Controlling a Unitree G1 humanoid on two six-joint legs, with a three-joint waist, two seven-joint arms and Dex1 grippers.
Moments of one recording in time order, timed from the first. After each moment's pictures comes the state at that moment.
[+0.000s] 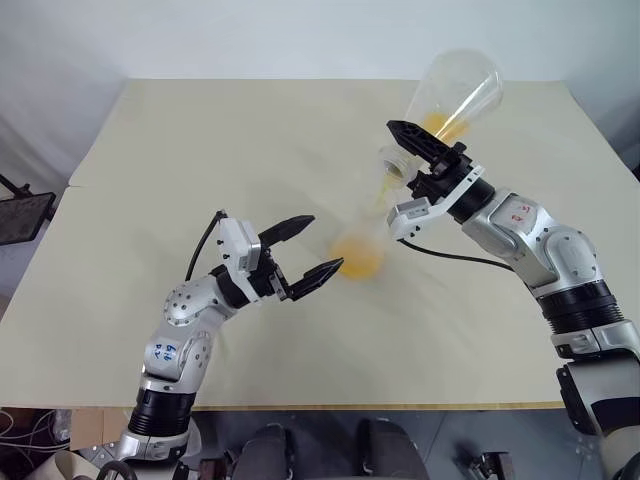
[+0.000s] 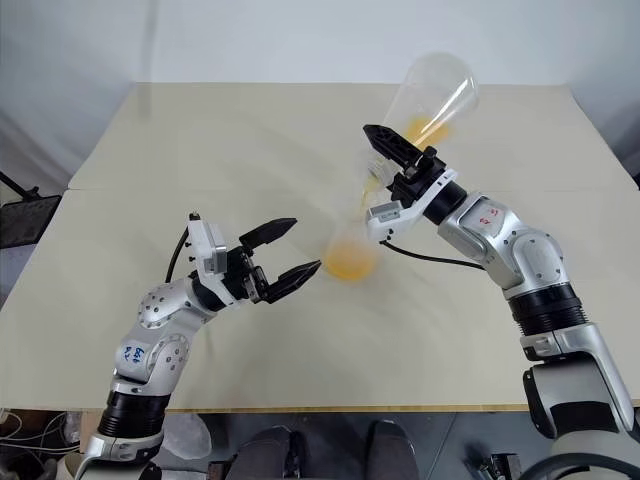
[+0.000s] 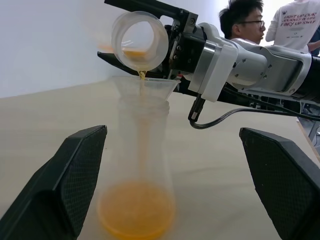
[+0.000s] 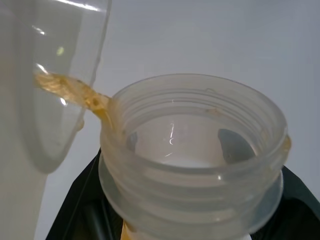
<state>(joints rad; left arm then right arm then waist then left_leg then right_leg) -0.31 0.29 -0.01 -0.22 -0.49 0.19 -0.76 -0.82 -0.70 0.23 0.28 -0.96 -0.59 -0.11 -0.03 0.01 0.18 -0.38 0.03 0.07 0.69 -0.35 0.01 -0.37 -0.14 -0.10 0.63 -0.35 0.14</state>
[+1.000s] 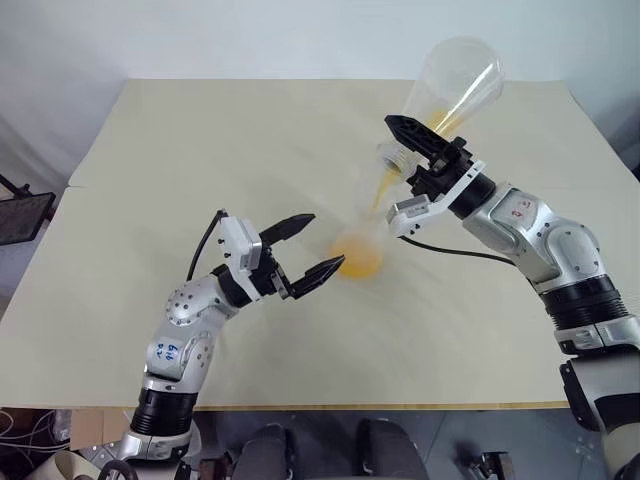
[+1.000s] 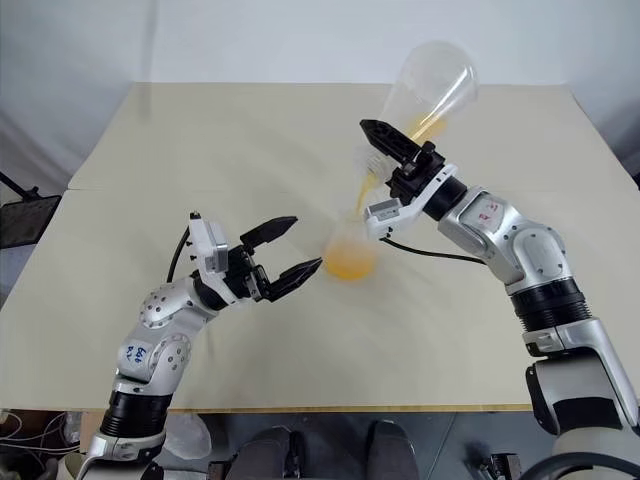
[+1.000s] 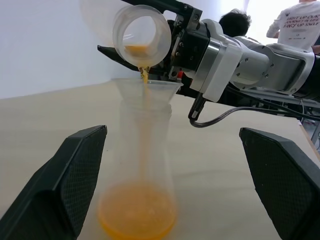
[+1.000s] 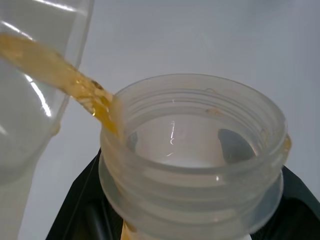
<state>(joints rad) -0.32 0.28 -0.01 -0.22 -0.49 0.19 -0.74 -0.86 -0.72 0.26 0.28 -0.98 -0.59 -0.15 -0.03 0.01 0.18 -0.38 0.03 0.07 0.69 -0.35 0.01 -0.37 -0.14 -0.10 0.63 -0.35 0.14</state>
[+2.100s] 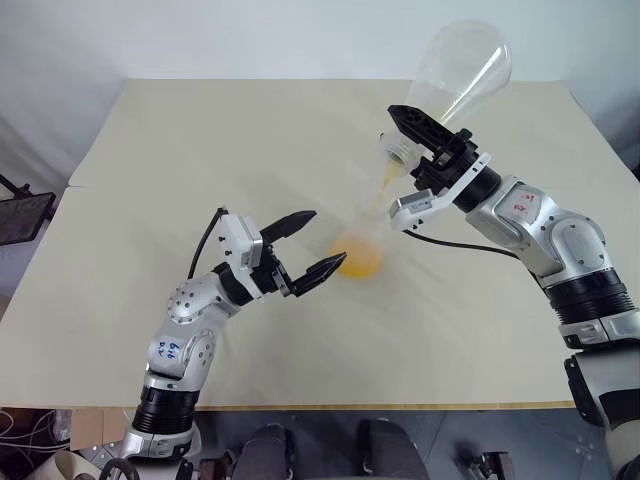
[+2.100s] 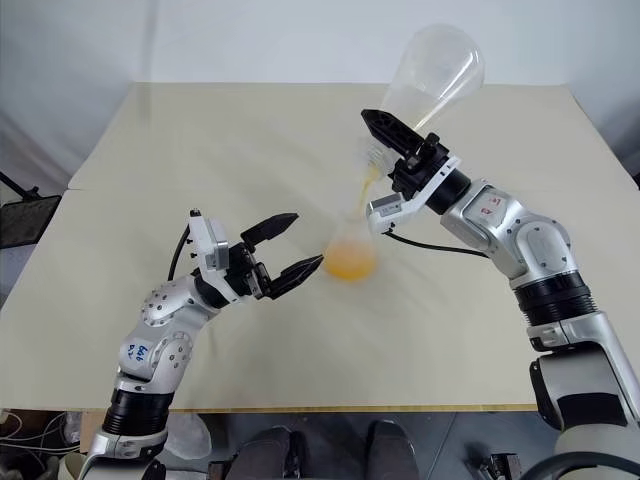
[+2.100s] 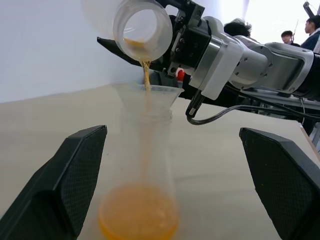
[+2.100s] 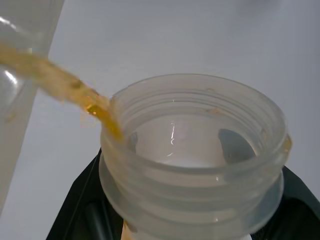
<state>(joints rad) -0.32 0.28 -0.01 -0.22 -0.48 0.19 -0.73 -0.88 -0.74 0.27 0.29 -0.99 -0.59 -0.21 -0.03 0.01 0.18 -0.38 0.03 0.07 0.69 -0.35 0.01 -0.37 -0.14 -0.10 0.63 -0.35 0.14</state>
